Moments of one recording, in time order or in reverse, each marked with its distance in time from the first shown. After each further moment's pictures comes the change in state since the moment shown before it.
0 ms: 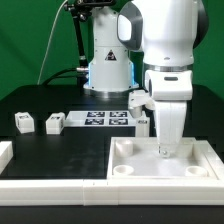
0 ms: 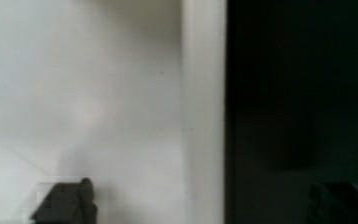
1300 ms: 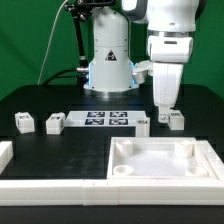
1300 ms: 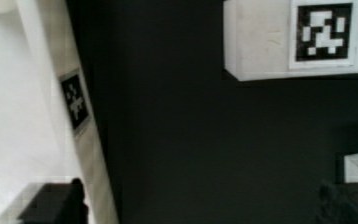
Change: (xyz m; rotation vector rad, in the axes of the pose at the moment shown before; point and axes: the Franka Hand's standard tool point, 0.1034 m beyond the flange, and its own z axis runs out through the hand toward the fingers) arm 0.005 -0.050 -0.047 -0.016 -0.026 0.130
